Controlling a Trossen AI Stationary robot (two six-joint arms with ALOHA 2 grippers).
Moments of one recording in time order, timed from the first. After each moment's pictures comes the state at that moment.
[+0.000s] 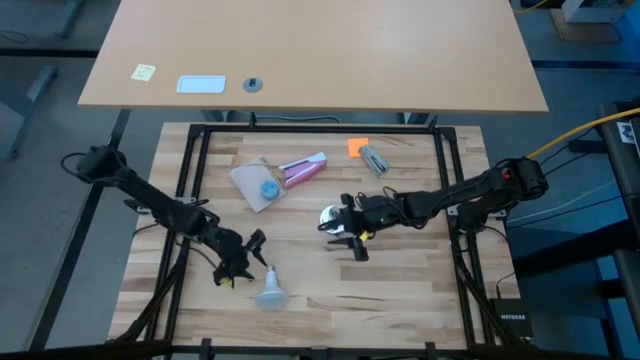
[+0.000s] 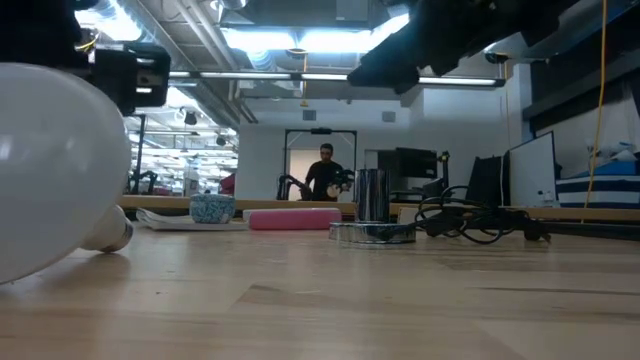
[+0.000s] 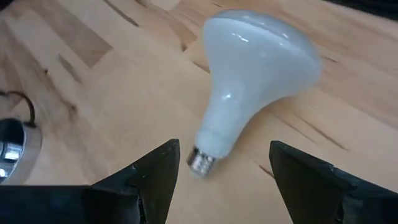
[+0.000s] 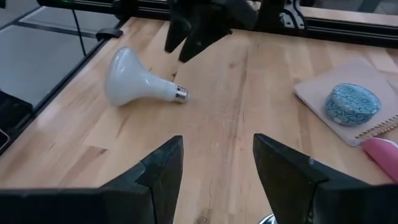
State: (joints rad) left arm -0.47 1.21 0.46 0.01 0.04 0.44; right arm 0.17 1.49 0.83 0.21 -0.04 -0.05
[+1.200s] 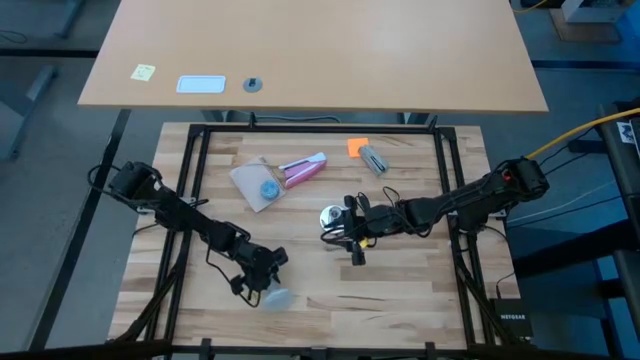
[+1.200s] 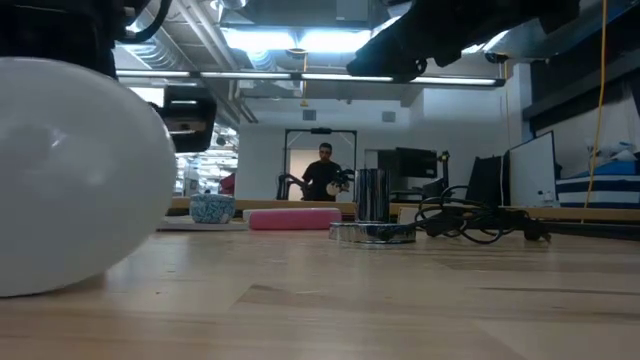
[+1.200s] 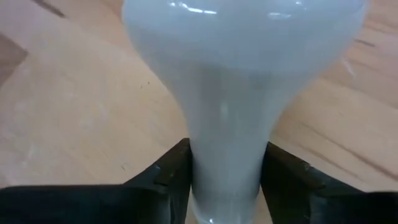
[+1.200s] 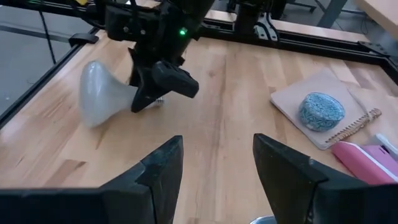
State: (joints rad) left arm -0.44 1.62 0.68 0.04 0.15 0.54; right arm 0.24 1.49 0.83 0.24 0.14 -0.05
